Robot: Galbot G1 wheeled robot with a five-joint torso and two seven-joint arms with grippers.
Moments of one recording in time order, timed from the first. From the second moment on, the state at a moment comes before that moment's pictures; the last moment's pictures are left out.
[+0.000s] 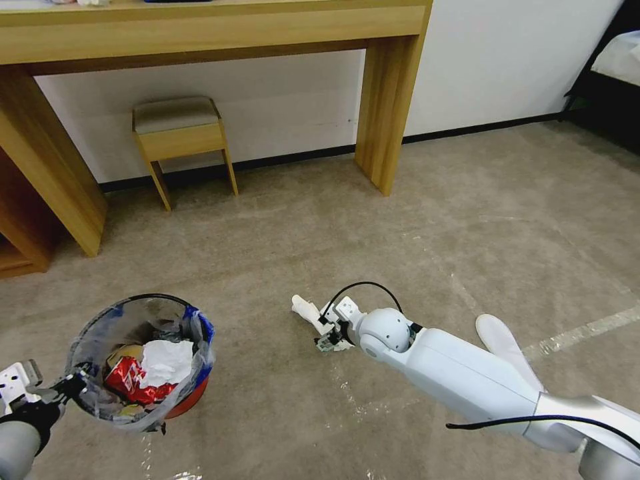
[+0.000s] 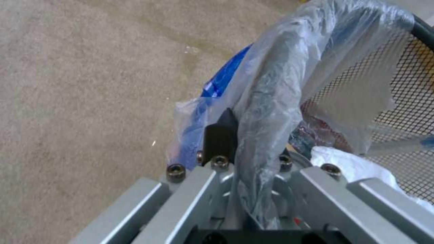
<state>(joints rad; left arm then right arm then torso) 1.76 -1.30 -1.20 -2.31 -1.13 0.68 -0.32 -0.46 1.08 -0.58 1.43 0.62 -0.72 0.08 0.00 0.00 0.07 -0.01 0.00</state>
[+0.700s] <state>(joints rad) 1.78 -1.29 -1.21 -2.31 -1.13 0.68 -0.32 -0.48 1.21 -0.55 1.27 0.58 -0.61 0.05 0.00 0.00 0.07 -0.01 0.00</state>
